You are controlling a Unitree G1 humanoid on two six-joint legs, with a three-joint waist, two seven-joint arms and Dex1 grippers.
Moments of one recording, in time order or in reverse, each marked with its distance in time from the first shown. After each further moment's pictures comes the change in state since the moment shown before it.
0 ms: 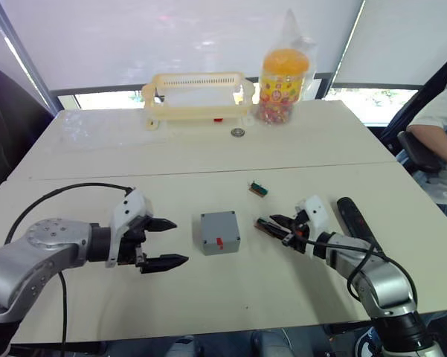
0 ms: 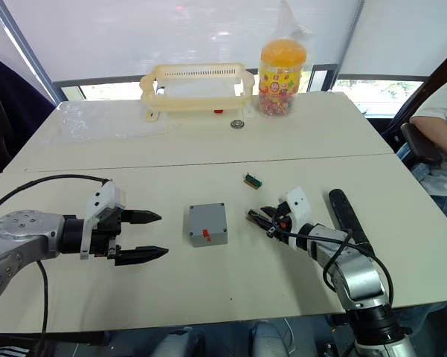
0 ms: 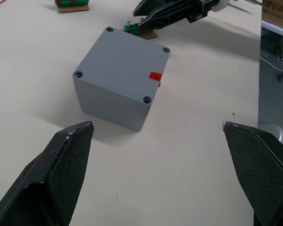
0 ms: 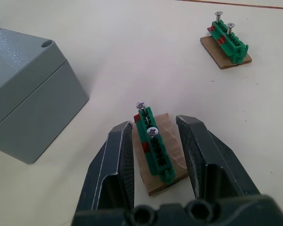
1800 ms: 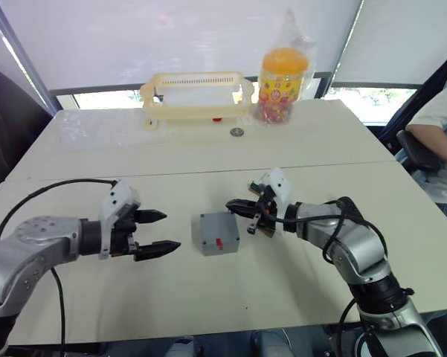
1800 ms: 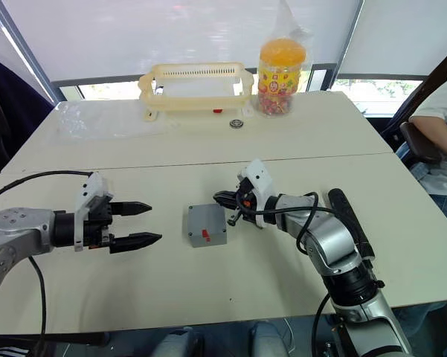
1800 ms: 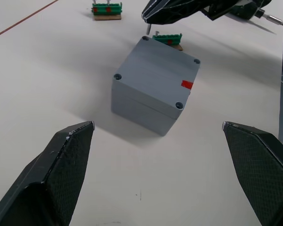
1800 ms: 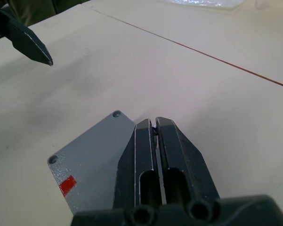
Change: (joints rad) left arm 0.003 -0.006 0.055 0.068 -0.039 0.001 0.043; right arm -0.297 0.036 0.163 -0.042 0.077 0.150 0.070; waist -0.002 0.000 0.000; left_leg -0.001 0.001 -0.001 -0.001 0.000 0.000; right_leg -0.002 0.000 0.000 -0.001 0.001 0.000
